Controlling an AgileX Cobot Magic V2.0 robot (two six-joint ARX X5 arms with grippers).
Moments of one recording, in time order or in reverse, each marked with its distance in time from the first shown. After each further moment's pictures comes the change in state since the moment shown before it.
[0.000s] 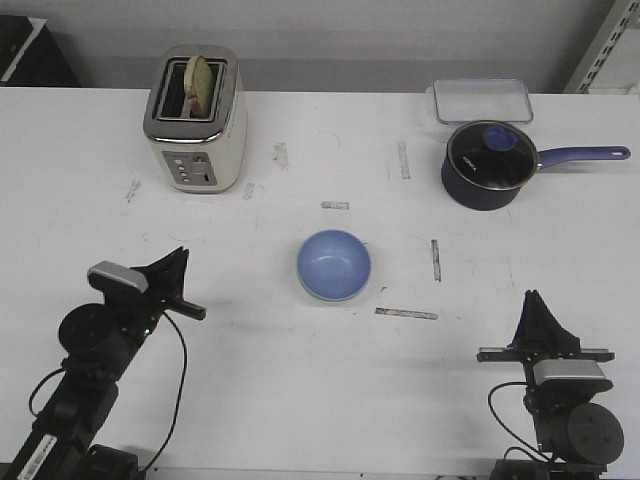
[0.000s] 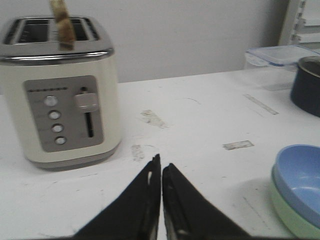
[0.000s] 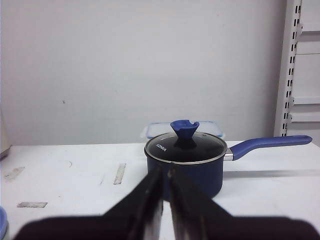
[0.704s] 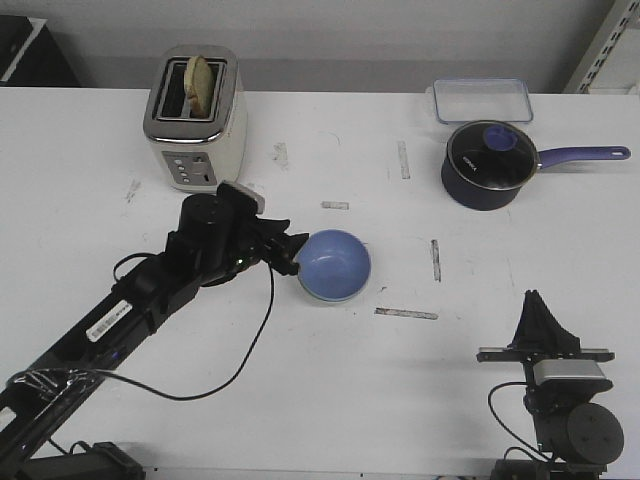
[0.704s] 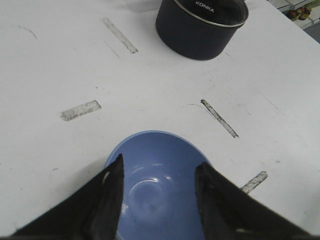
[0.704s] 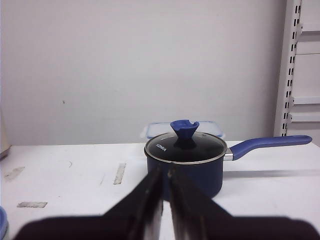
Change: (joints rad) left arm -0.315 0.653 0.700 -0.426 0.164 -0.121; right arm 0.000 0.000 0.000 0.000 0.000 0.000
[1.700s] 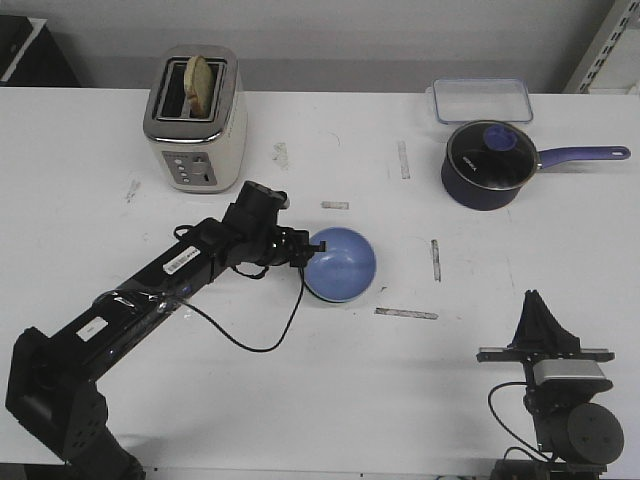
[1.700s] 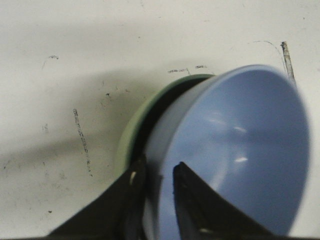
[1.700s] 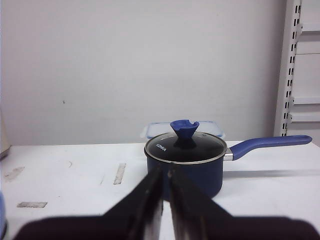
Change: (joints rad) left arm -0.008 0.373 0.217 -0.265 0.001 -0.323; right arm 0.000 0.000 0.000 0.000 0.000 0.000
